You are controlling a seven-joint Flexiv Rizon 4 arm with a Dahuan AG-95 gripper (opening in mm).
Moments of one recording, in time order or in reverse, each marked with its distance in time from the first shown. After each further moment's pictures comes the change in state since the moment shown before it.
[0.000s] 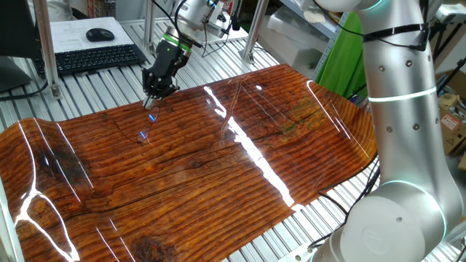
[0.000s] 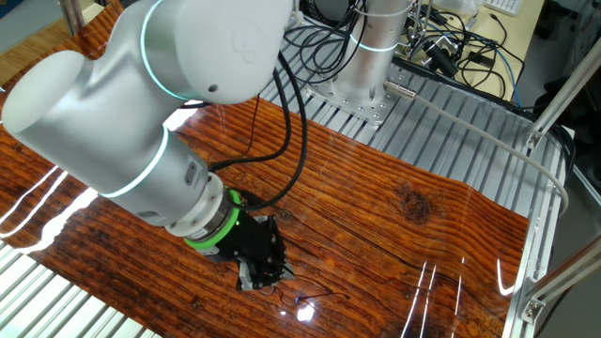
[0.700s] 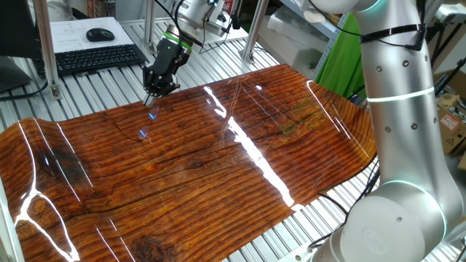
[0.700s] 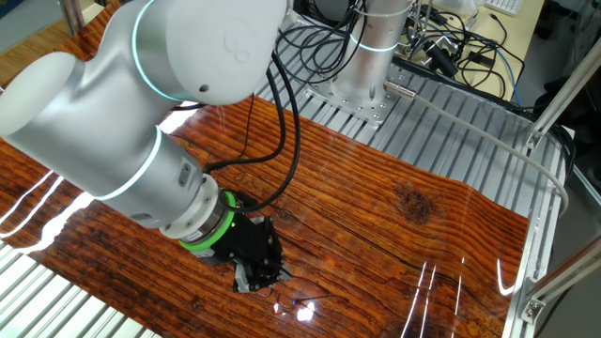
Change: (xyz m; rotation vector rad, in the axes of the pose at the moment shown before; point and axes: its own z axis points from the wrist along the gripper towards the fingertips) arm -0.002 0.005 -0.006 0.004 0.018 -0.001
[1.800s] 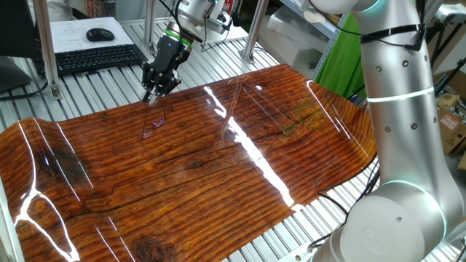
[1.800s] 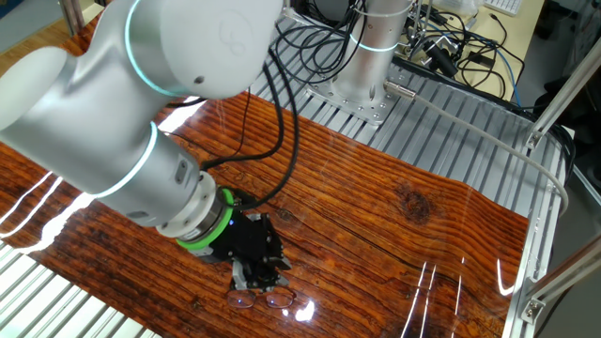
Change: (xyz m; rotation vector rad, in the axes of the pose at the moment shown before) arm 0.006 0.000 -0.010 0.004 -0.014 -0.040
